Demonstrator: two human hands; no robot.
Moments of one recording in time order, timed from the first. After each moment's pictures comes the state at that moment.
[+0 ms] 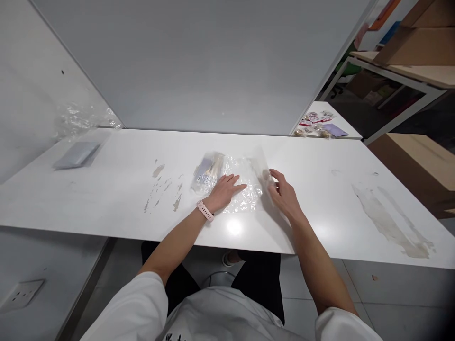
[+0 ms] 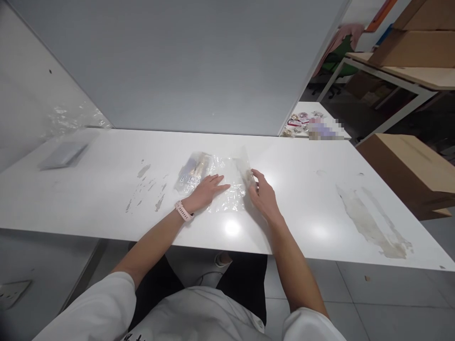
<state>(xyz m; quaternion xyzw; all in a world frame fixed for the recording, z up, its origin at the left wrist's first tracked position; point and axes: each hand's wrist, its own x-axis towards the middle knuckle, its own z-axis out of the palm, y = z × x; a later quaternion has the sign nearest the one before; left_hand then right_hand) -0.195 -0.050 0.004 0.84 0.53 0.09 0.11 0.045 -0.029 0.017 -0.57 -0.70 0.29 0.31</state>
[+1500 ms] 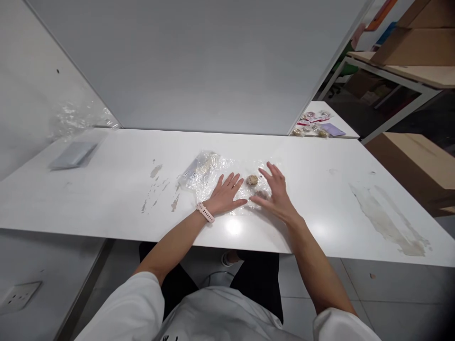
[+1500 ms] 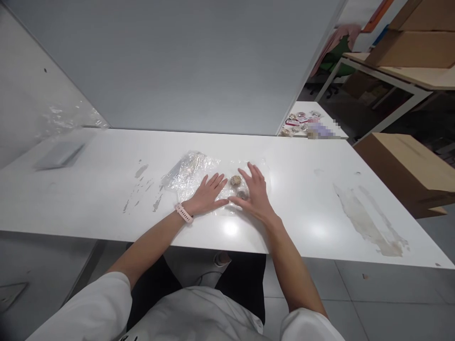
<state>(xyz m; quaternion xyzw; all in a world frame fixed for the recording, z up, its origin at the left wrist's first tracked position) -0.183 -0.054 -0.002 0.84 0.53 0.07 0.14 0.043 -0.032 0.011 -0.42 -0.84 0.11 0.31</state>
